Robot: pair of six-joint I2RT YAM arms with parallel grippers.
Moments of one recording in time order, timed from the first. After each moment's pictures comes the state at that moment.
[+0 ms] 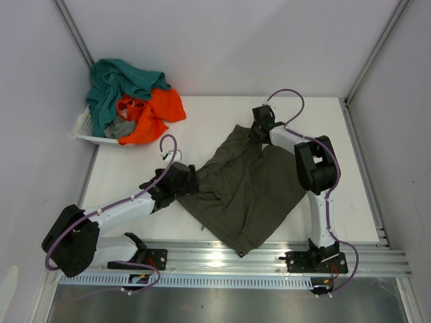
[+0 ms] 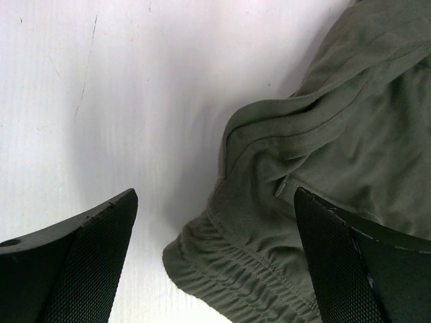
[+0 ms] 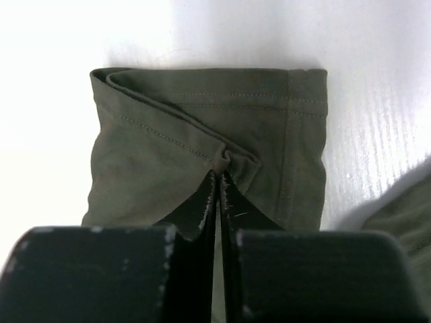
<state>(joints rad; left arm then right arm) -0.65 1.22 0.57 -0.19 -0.41 -0.63 0.38 2.19 1.59 -0.20 0.14 0.65</state>
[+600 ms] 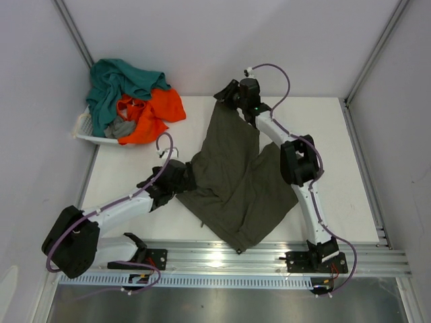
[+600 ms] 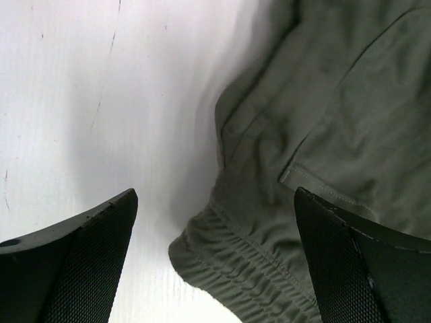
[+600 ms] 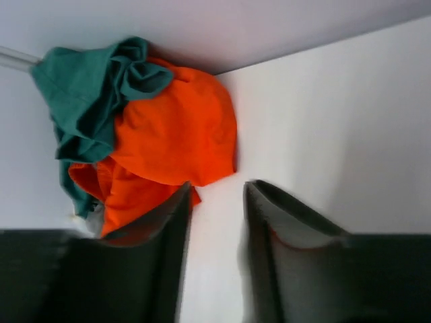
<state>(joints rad) -0.61 1.21 0.57 -0.17 -0.40 -0.61 0.42 2.45 2.16 -0.01 -0.15 0.85</state>
